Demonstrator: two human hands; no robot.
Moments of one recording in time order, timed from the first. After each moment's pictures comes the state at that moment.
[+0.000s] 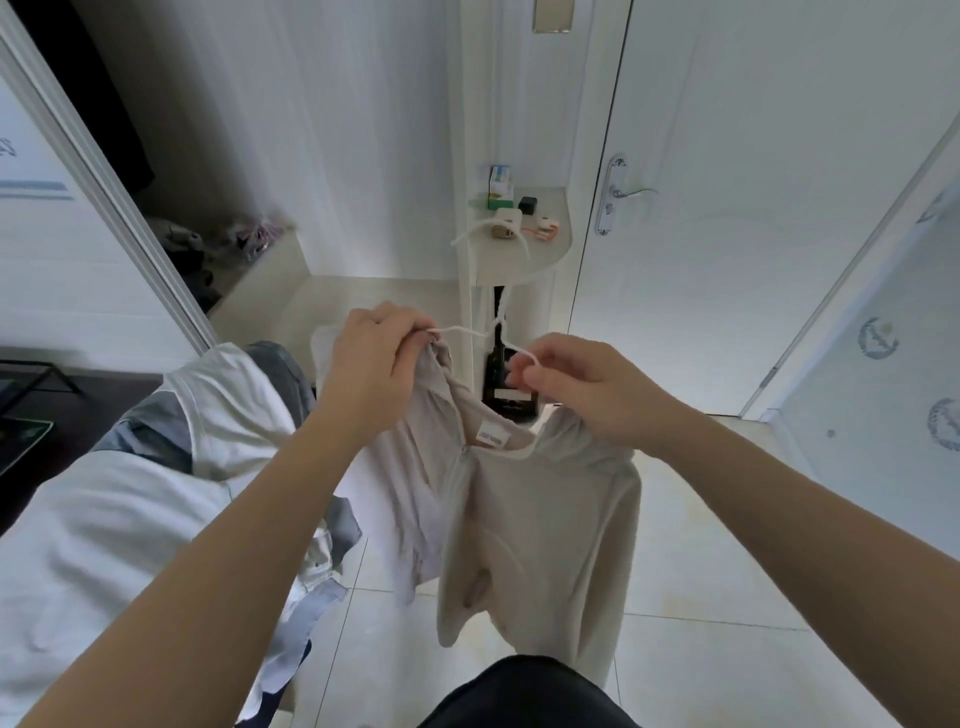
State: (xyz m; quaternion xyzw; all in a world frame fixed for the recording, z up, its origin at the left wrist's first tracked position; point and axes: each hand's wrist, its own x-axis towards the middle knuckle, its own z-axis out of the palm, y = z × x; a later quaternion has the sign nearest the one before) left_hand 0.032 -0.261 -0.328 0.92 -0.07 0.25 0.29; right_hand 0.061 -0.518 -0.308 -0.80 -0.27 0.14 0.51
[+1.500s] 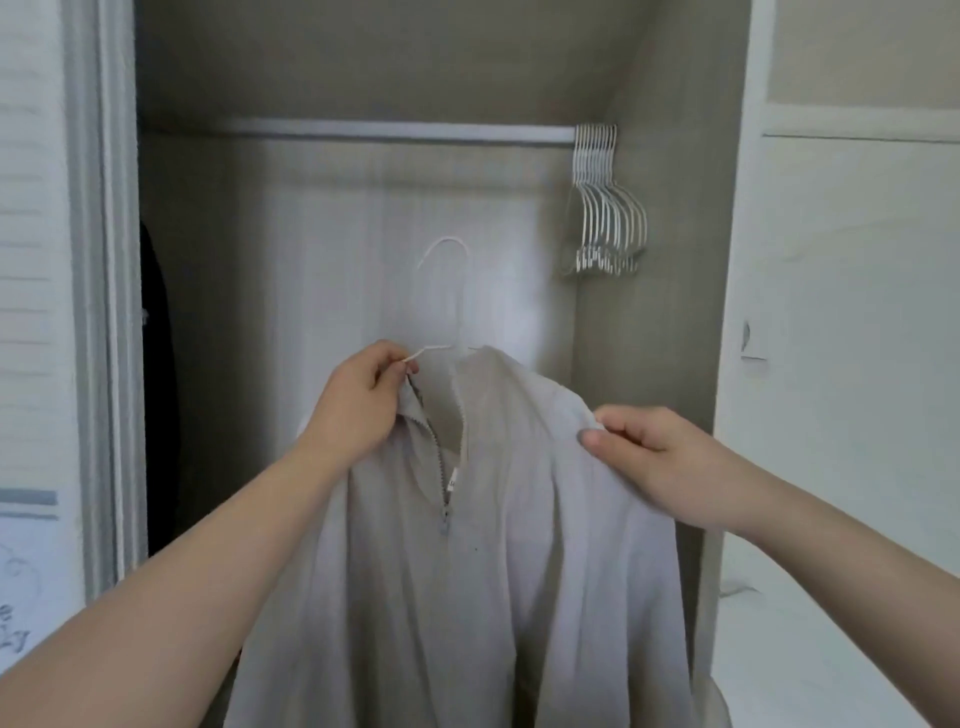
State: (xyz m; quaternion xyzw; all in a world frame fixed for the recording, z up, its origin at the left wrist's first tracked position) left_hand 0.353 0.056 -0.013 0.79 -0.12 0.46 0.40; right_hand 0.308 -0.255 -0.011 -0.85 -0.36 -0.16 0.35
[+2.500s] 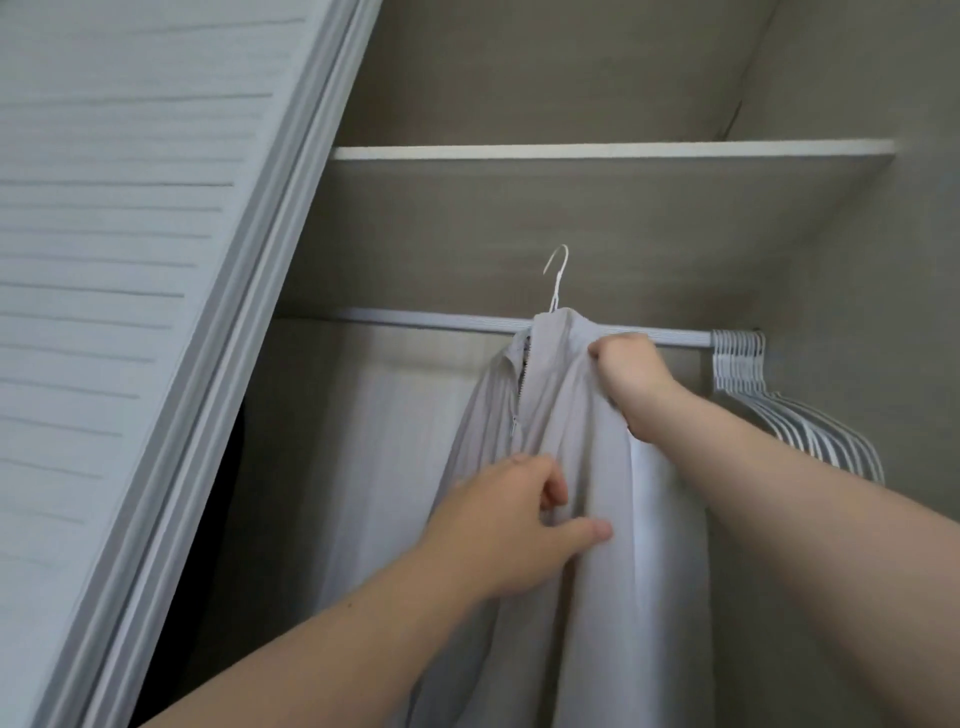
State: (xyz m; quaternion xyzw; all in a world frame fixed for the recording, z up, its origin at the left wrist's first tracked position) left_hand 0.406 0.089 0.106 0.87 -0.13 0.45 0.19; right_hand 0.483 -0.038 0.248 -0.70 -0.24 -0.33 0.58
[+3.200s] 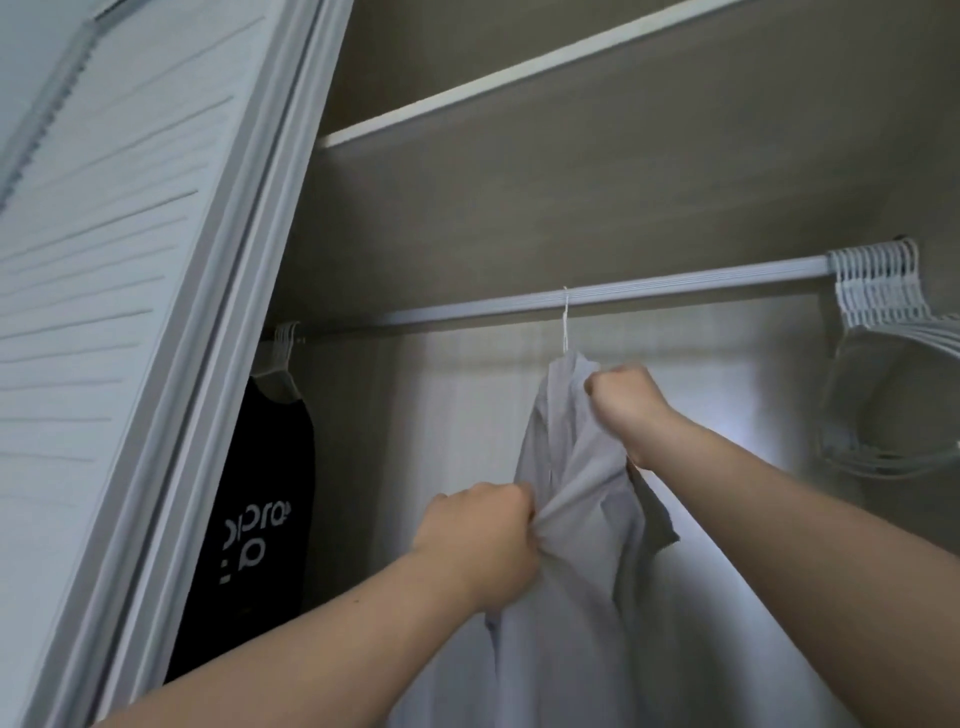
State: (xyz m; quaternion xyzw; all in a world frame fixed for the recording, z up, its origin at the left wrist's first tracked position) left_hand 0.480 0.140 0.102 0.92 0.06 0.39 -0.03; right_hand 0.596 0.024 0.216 -0.70 -0.29 -0.23 0.61
